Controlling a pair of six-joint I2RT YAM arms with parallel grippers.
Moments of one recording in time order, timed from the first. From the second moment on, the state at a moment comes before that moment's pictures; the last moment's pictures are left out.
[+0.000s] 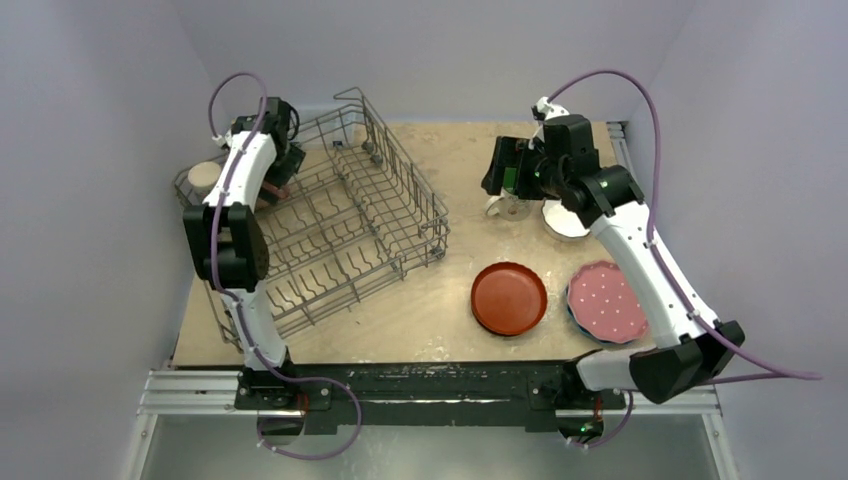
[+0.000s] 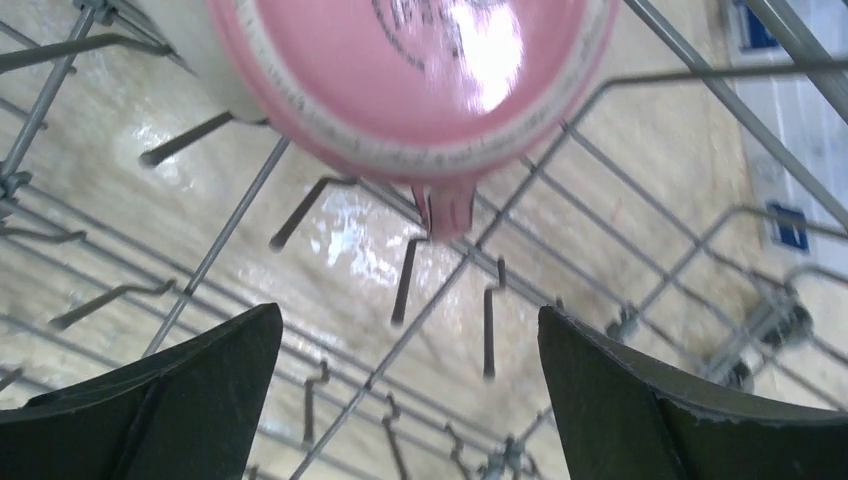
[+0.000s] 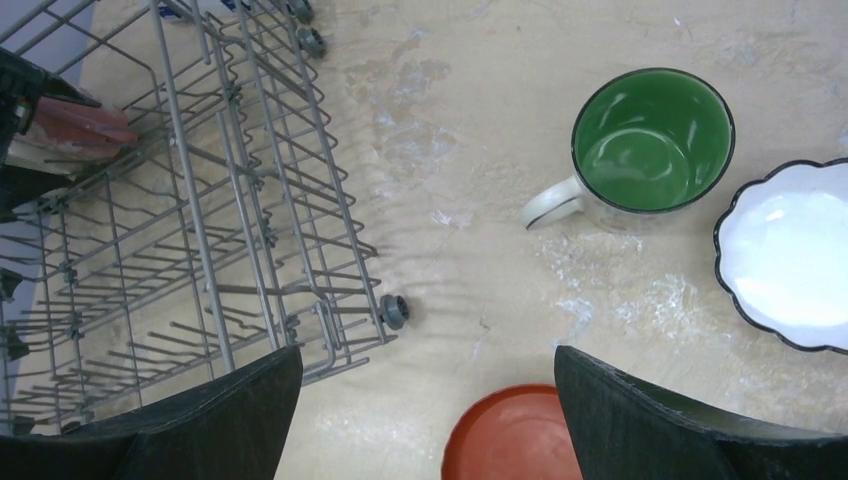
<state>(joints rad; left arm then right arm) 0.02 2.03 1.85 -1.06 -0.44 -1.14 0.38 1.36 1.54 -0.83 -0.02 0.40</state>
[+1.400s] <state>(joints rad) 0.01 0.80 1.21 -1.19 0.58 -0.75 0.38 1.36 1.43 -0.77 0.21 0.55</state>
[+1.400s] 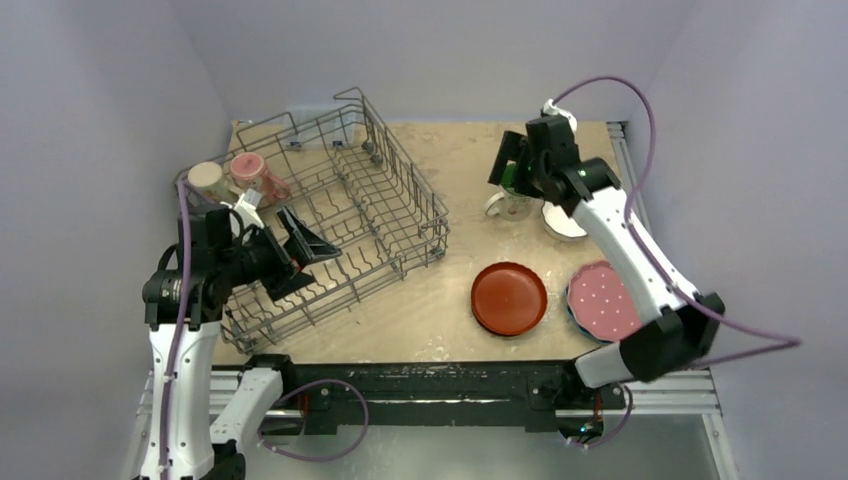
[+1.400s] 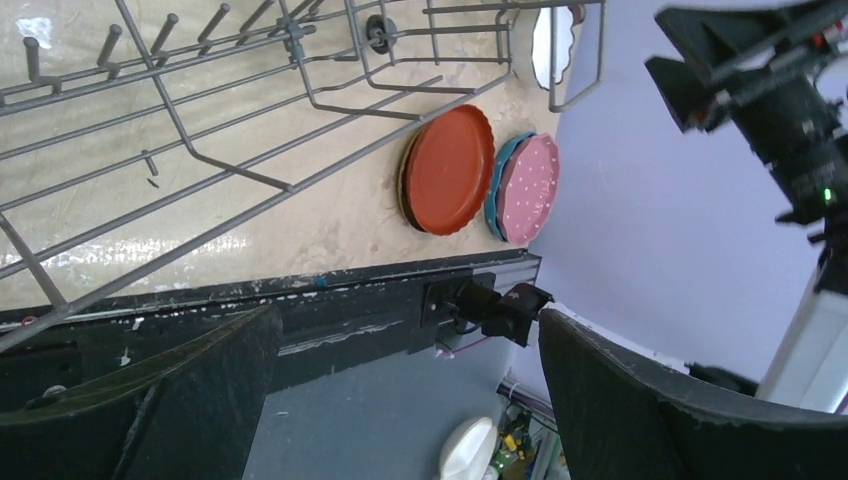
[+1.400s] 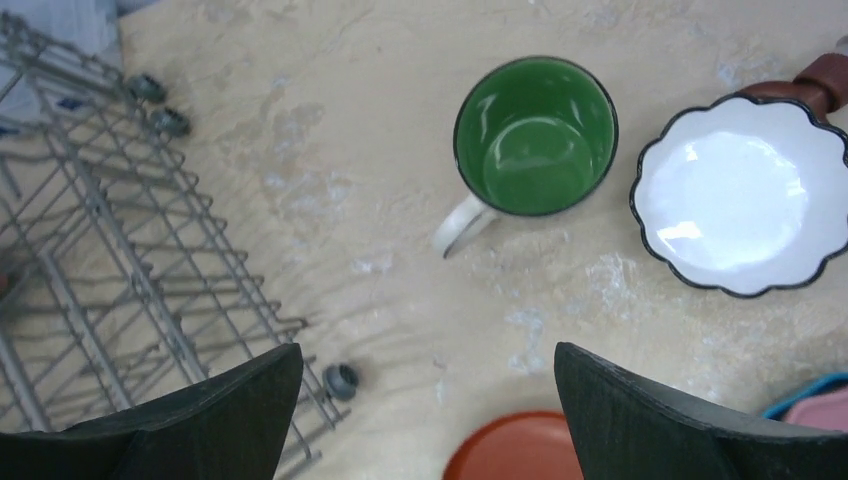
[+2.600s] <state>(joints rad) 0.01 0.78 1.49 -1.39 0.61 -0.74 0.31 2.27 2.04 -0.89 0.31 0.77</state>
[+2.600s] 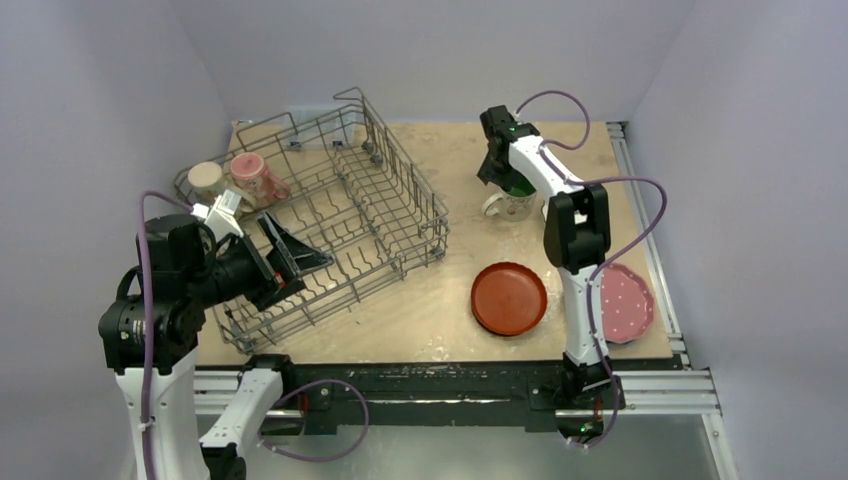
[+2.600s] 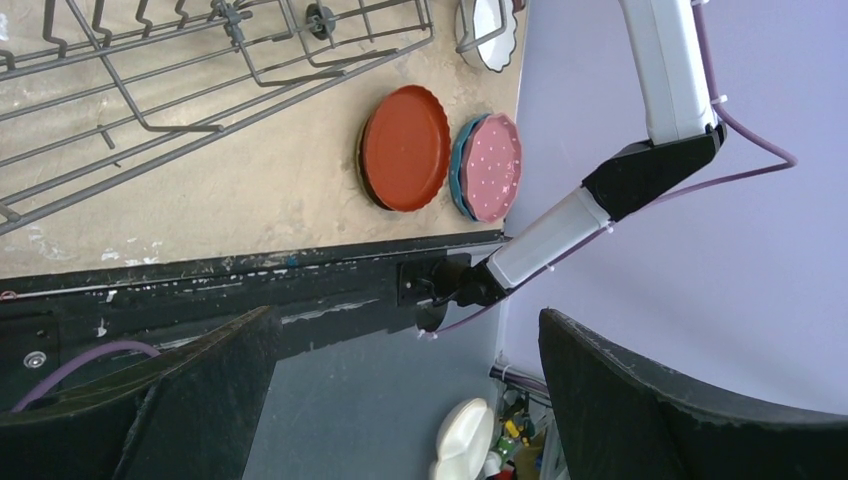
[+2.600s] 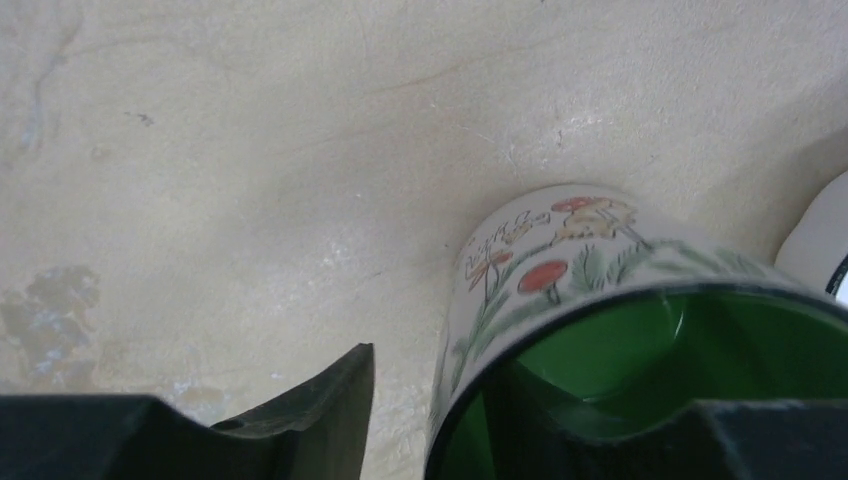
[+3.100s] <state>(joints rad) -0.02 0.77 1.21 -1.08 0.77 -1.00 0.31 2.25 2.05 -0.87 0.23 0.68</state>
